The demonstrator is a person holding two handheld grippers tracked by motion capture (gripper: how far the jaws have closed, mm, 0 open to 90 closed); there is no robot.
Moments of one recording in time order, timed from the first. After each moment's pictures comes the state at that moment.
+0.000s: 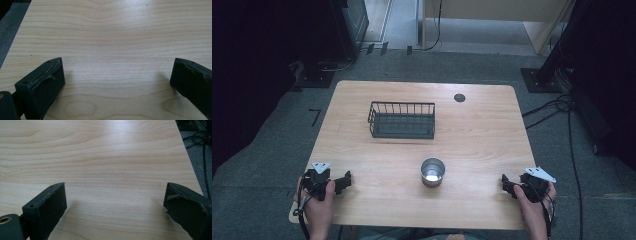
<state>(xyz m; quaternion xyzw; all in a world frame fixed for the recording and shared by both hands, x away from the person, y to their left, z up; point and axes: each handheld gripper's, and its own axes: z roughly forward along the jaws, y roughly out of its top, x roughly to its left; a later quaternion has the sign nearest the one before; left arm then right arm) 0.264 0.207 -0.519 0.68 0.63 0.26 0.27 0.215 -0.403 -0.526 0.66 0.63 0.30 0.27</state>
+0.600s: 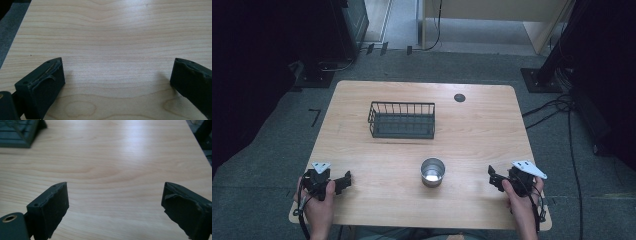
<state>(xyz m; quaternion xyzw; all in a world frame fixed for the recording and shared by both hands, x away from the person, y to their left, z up) 0.264 0.207 -0.519 0.68 0.63 0.26 0.27 0.222 -0.353 -0.487 0.63 0.63 0.37 0.28</state>
